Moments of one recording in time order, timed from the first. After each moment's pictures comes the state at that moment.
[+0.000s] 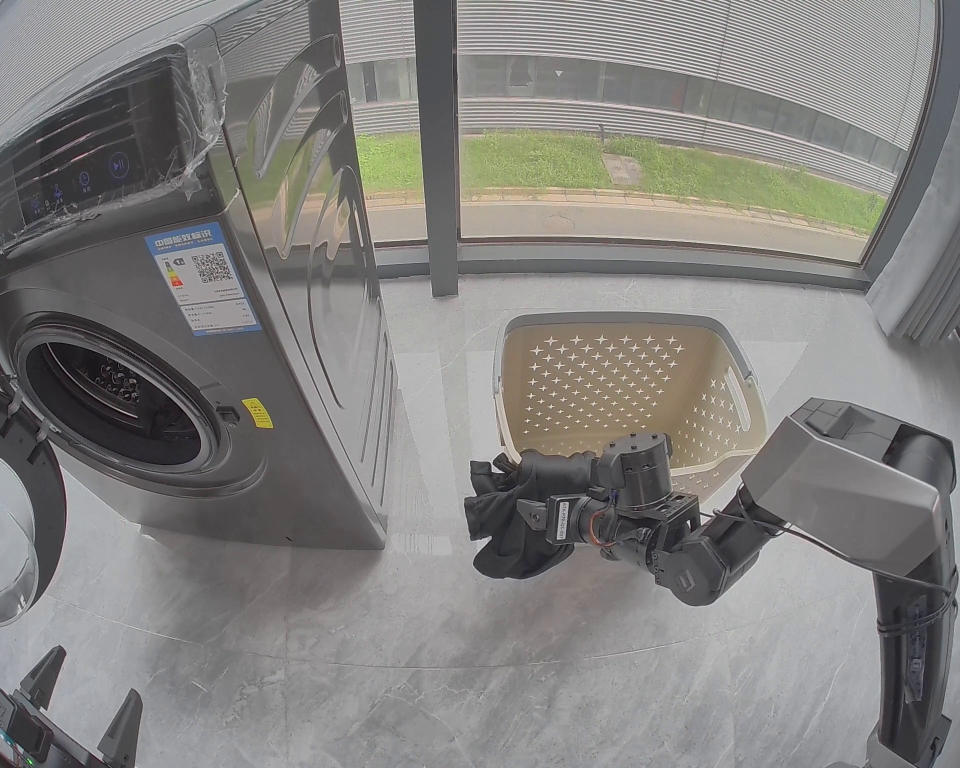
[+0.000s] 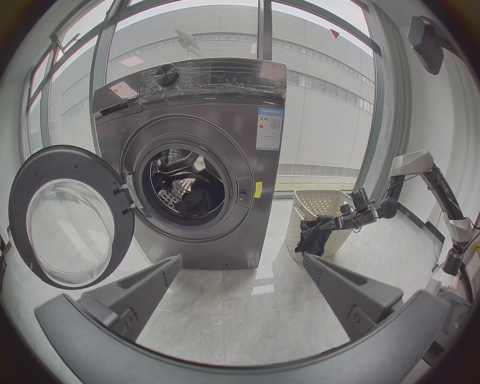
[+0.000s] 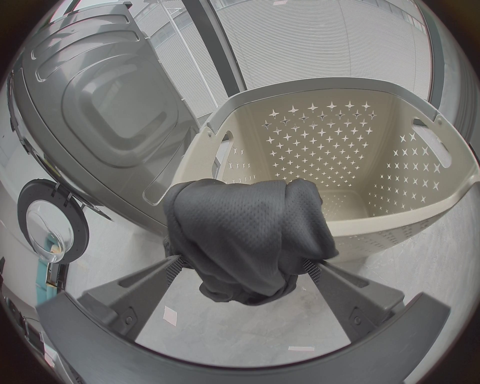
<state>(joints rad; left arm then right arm) -0.07 0.09 -0.02 -0.01 0.00 -0.01 0.56 2.35 -1.09 -0.82 -0.12 0.32</state>
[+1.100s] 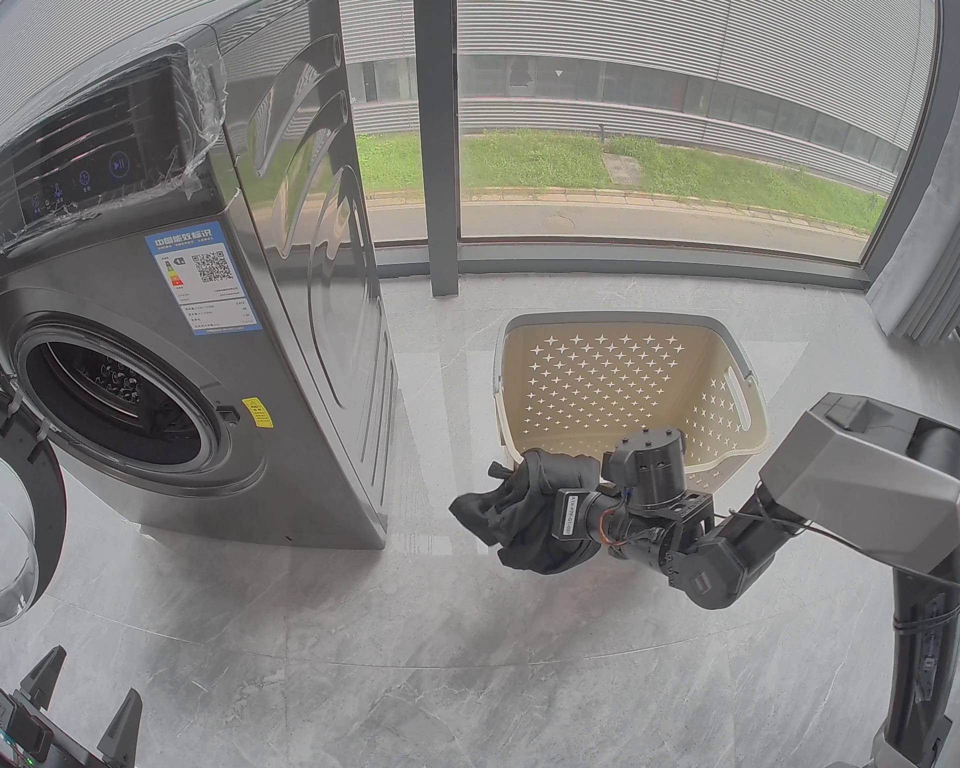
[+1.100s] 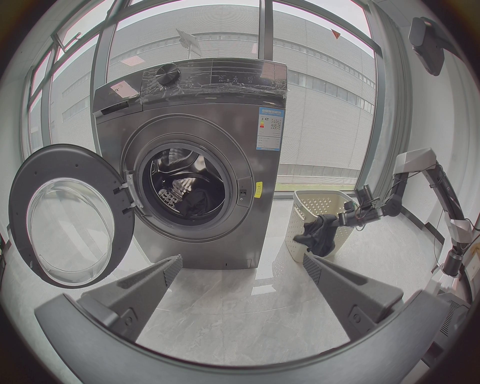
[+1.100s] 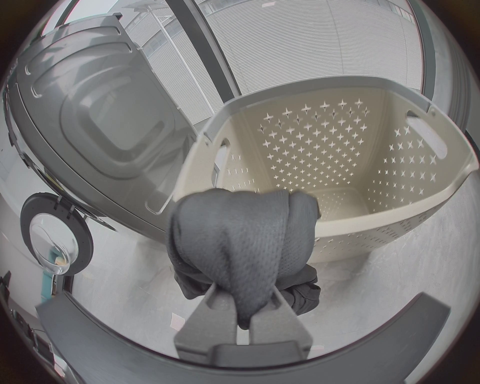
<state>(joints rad) -0.07 0.09 -0.02 -0.01 0.00 -0.02 0.56 2.30 -1.02 -0.86 -0.13 0.37</state>
